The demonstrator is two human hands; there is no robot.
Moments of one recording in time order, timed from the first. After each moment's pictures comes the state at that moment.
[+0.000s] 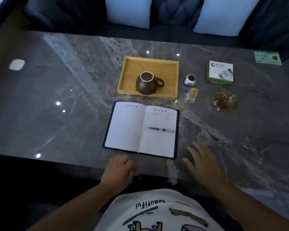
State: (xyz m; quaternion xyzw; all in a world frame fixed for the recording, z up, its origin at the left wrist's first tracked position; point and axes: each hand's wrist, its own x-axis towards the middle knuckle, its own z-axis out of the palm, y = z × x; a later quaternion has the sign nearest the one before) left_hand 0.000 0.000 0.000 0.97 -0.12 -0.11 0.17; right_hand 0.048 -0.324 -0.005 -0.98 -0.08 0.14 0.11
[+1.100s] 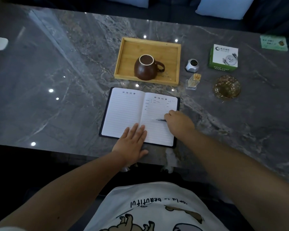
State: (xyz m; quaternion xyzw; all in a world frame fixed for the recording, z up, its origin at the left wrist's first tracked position) left_hand 0.054 -0.028 -0.042 0.94 -0.23 -0.24 -0.03; right_hand 0.156 -0.243 -0.016 -0.95 -0.24 0.20 -0.03
